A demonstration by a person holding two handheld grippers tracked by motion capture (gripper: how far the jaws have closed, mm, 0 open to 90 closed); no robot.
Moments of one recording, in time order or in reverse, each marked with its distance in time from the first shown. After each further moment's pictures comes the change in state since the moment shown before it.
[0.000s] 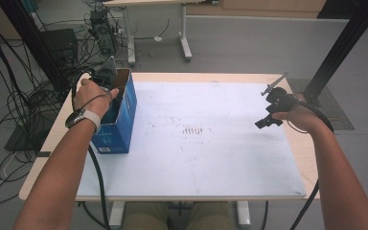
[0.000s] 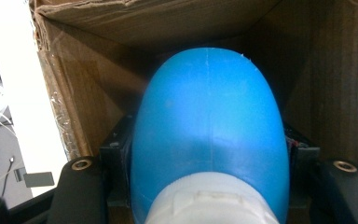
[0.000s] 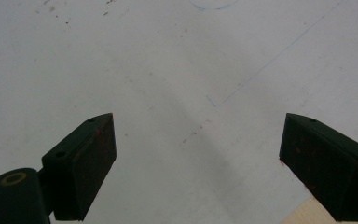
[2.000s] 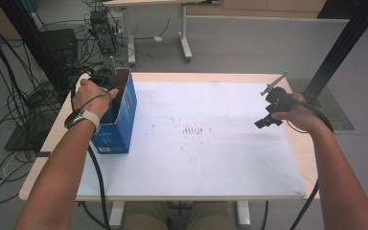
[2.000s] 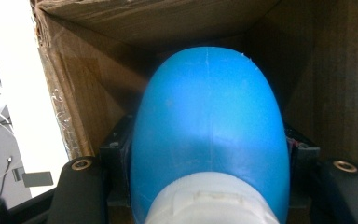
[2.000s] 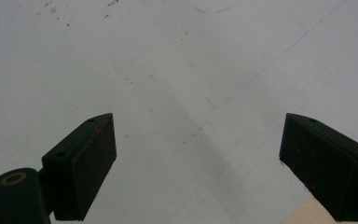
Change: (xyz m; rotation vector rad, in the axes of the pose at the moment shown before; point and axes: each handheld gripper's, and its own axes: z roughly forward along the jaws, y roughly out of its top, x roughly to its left) left arm 0.003 0.000 0.000 0.006 -0.006 0.004; right arm 0.002 0.001 -0.001 -0.004 -0.005 -0.002
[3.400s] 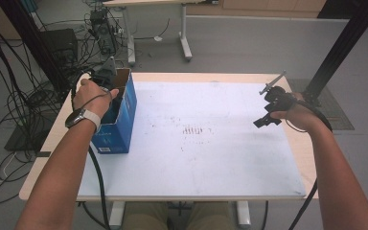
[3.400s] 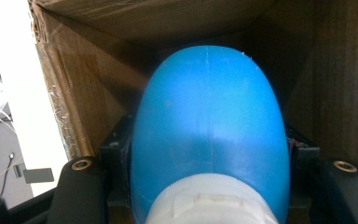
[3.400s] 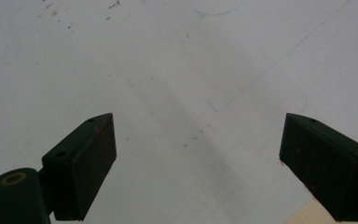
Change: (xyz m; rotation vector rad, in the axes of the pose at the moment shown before) left arm -0.002 0.002 0.000 0.012 0.005 -0.003; right arm 0.000 0.003 0.001 0.001 0.002 0.001
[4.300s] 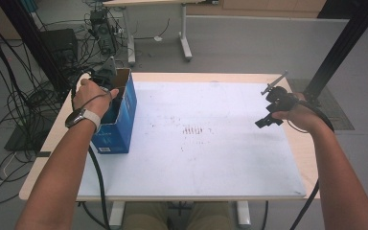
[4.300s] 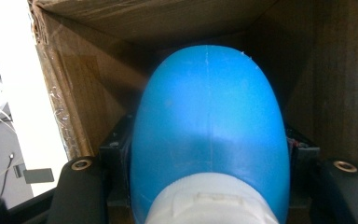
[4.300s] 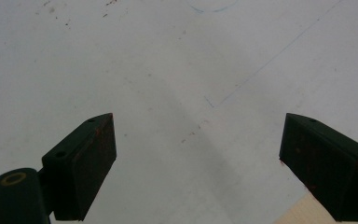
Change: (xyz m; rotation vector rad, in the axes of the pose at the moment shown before) left arm -0.001 0.000 0.000 0.000 0.002 0.000; right arm 0.000 -0.002 -0.003 0.003 -0.008 0.002
